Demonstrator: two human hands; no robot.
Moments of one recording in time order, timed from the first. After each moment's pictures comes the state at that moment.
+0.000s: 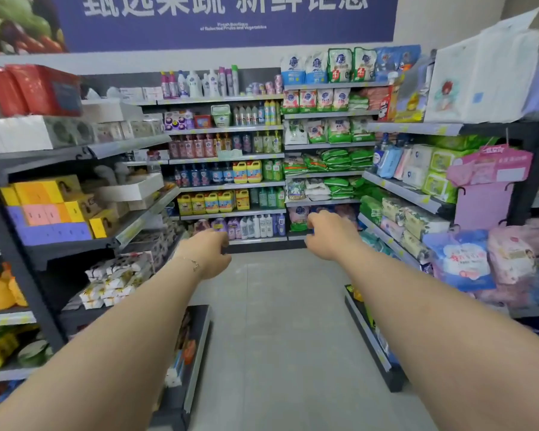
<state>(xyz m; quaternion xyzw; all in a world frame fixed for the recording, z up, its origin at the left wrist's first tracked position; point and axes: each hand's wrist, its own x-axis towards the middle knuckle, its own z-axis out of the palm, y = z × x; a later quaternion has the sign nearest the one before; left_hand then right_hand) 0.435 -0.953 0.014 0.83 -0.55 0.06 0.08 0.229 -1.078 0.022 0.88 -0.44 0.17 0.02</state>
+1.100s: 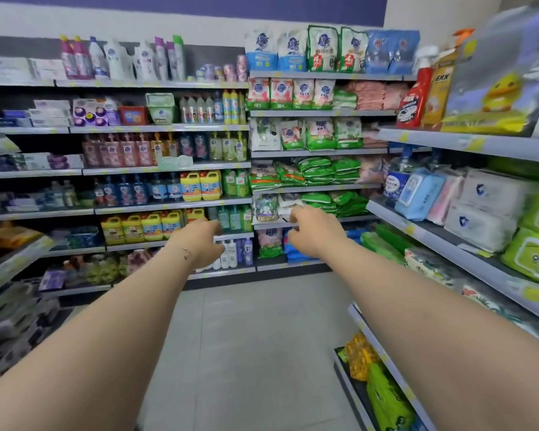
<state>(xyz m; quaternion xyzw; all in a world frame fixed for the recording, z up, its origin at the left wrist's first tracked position) 0.651 -1.570 0.025 0.80 -0.59 0.04 0.10 0.443 -1.655 0.034 0.87 -0.46 0.19 0.01</state>
